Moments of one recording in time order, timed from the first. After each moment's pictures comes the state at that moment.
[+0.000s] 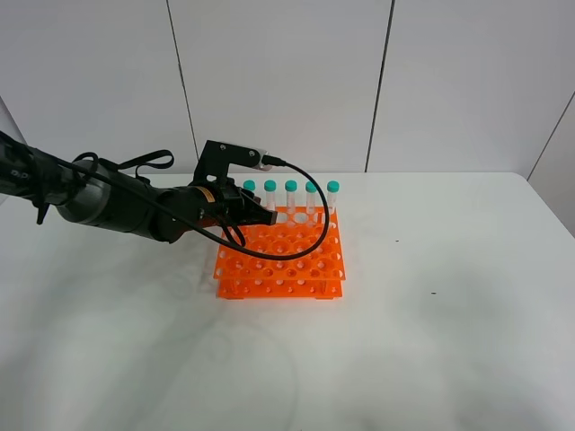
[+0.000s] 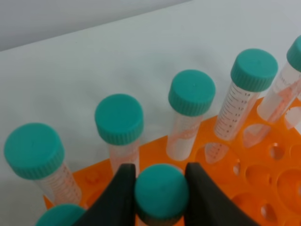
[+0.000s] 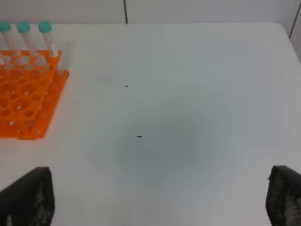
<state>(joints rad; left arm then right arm) -0.51 2.00 -1.04 -0.09 -0.43 0.08 0.05 0.00 -0.49 0.02 1.03 0.00</state>
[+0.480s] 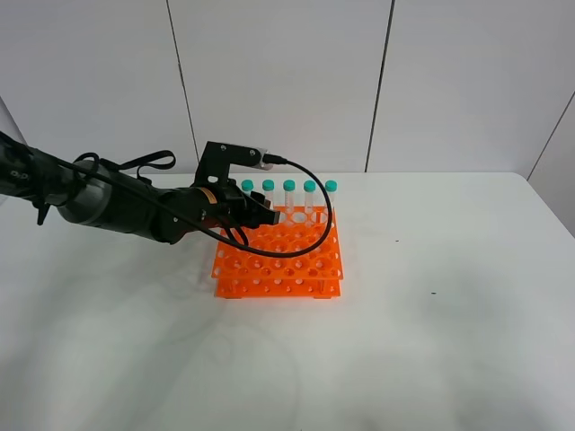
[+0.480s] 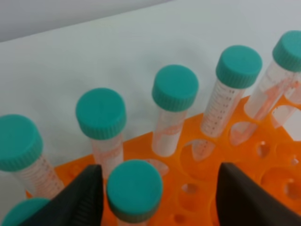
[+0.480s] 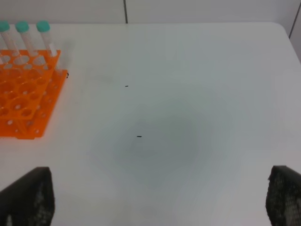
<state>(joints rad) -0.51 1.99 -1.04 -0.09 -0.42 0.03 0.05 0.00 -0.49 0.02 1.03 0.00</state>
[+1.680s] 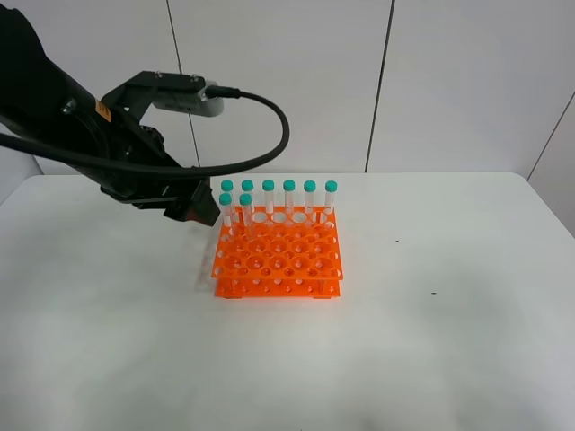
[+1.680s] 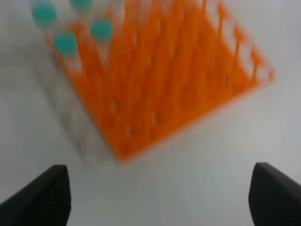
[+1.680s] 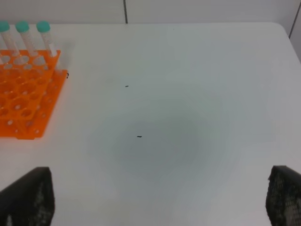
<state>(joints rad) -0.50 1.44 -1.13 -0.08 0.70 0.07 0.05 0.00 -0.49 0.02 1.03 0.00</state>
